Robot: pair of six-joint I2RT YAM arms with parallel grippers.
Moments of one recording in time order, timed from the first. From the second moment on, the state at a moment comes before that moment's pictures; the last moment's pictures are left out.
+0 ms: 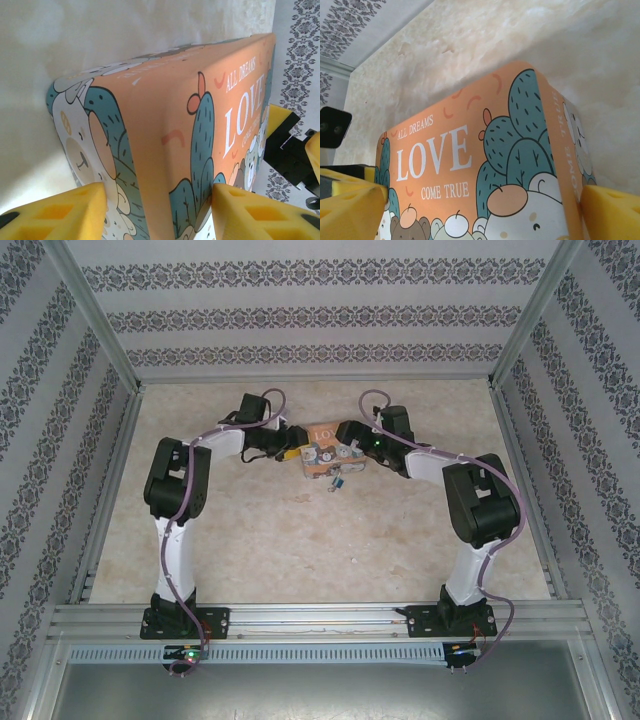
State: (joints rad) left arm -0.24 2.15 1.47 -0.24 0.78 -0.64; right arm 0.30 1.88 1.07 0.19 -0.36 0.71
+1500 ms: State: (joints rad) left arm -0.19 1.80 1.15 -0.17 0.54 -0.62; right arm 0.30 1.70 0.91 0.19 -0.31 0.68
